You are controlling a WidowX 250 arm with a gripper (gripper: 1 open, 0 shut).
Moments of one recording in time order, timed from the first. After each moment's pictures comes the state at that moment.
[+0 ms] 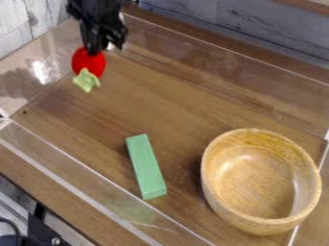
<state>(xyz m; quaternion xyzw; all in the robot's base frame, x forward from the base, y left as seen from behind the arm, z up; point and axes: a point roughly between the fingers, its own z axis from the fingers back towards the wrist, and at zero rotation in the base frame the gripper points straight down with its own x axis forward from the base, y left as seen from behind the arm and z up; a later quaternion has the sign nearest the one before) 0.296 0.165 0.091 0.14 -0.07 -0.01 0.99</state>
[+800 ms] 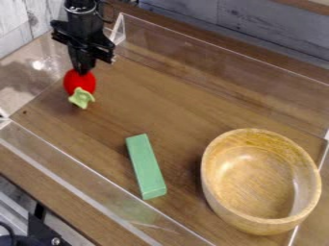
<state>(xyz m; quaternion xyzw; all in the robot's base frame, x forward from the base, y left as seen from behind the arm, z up) 0.289 0.184 0.058 0.08 -0.04 0.08 0.99</state>
